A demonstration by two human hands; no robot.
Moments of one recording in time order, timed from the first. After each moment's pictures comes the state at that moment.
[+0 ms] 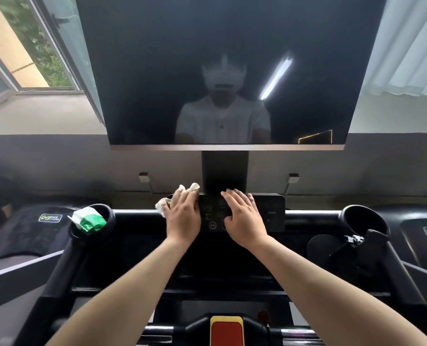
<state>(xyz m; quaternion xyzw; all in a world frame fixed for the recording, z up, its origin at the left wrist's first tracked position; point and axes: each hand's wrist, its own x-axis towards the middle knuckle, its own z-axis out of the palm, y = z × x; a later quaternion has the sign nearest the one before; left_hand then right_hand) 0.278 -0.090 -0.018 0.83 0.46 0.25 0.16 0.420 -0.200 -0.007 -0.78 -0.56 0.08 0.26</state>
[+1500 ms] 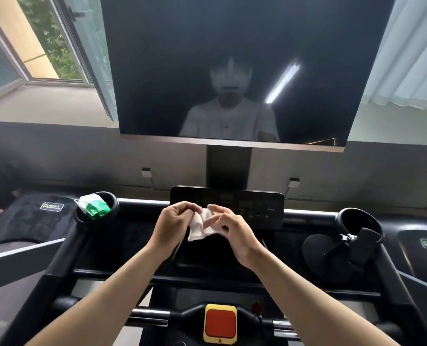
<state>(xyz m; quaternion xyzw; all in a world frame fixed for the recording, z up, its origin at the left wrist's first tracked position) 0.227 -0.142 0.034 0.63 0.42 0.31 0.58 0.370 -0.236 0.027 -0.58 -0.32 0.51 0.54</state>
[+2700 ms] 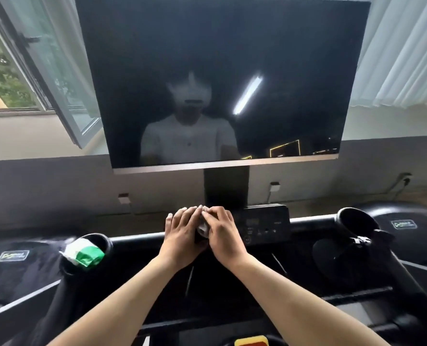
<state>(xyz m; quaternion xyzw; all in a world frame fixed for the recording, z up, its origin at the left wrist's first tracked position) 0.236 -0.050 -0.027 0.93 0.30 0.16 0.16 0.349 -0.151 -0.011 -0.76 -0.53 0.03 0.37</state>
